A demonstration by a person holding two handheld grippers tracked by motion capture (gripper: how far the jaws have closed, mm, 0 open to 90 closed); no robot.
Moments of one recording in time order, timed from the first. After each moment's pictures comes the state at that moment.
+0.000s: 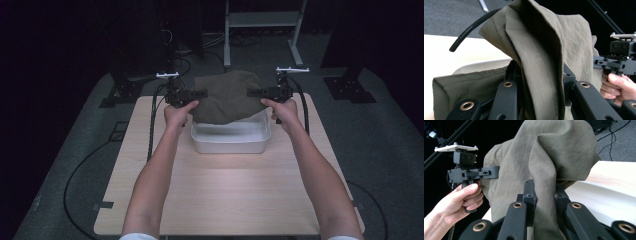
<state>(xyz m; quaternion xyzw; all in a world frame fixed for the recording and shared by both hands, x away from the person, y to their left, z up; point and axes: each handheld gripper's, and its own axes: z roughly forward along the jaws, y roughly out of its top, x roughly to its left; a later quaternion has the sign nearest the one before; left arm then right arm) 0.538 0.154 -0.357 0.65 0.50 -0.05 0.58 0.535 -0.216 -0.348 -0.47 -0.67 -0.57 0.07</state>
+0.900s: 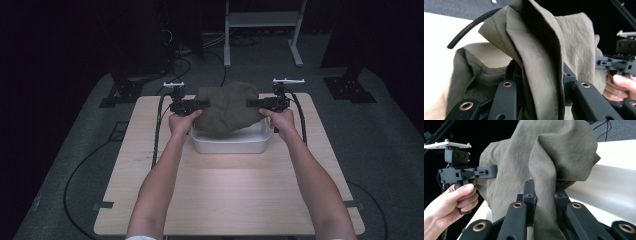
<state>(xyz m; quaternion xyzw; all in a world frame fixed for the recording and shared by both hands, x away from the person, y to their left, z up) 0.535 0.142 -0.389 0.66 0.52 -0.05 0.54 0.534 -0.214 -0.386 -0.49 -0.68 -0.54 0.08</state>
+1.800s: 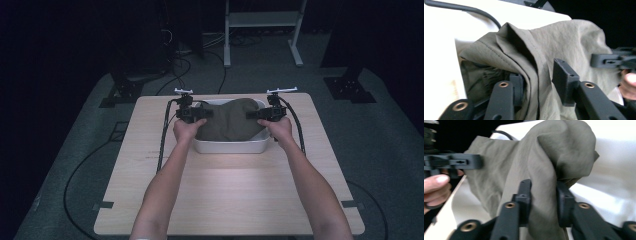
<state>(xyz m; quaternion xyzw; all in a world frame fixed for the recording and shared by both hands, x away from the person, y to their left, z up) 0.529 0.126 -0.409 0.70 0.54 -0.01 0.47 0.530 -0.207 -0.418 -0.52 -0.72 -0.46 0.04</state>
